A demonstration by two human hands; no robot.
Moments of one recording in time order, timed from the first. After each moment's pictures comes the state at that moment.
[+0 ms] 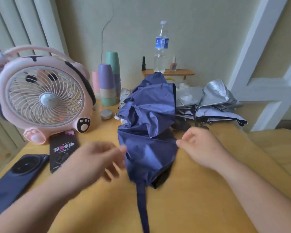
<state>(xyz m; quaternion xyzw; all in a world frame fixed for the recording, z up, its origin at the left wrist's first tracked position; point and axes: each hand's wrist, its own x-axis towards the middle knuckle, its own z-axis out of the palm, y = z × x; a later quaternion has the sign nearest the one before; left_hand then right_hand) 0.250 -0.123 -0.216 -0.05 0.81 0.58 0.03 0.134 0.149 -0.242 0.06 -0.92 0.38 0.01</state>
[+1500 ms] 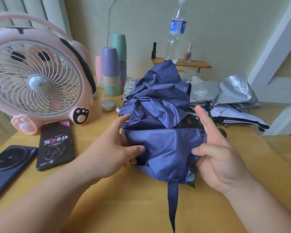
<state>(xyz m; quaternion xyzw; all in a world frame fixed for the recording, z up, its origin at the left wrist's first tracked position) 0.182 -0.110 -0.246 -0.03 0.83 0.55 -0.02 0.135 0.132 -0.249 0.16 -0.55 0.81 -0.12</state>
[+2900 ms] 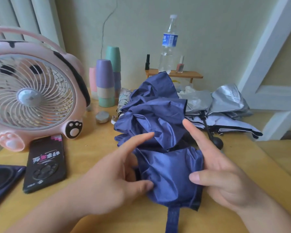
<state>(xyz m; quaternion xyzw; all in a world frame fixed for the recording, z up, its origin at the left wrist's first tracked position) 0.189 -0.107 -0.251 0.18 0.79 0.59 0.01 0.137 0.146 -0.253 0.33 -0.59 0.72 -0.17</state>
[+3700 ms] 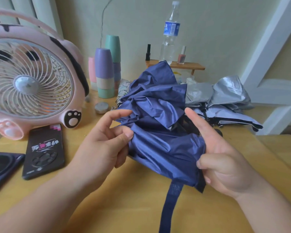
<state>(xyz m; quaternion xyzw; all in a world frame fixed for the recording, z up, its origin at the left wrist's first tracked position) 0.180 -0.104 -0.249 0.07 0.62 0.77 -0.10 0.134 0.149 -0.250 0.25 -0.62 0.72 -0.17</state>
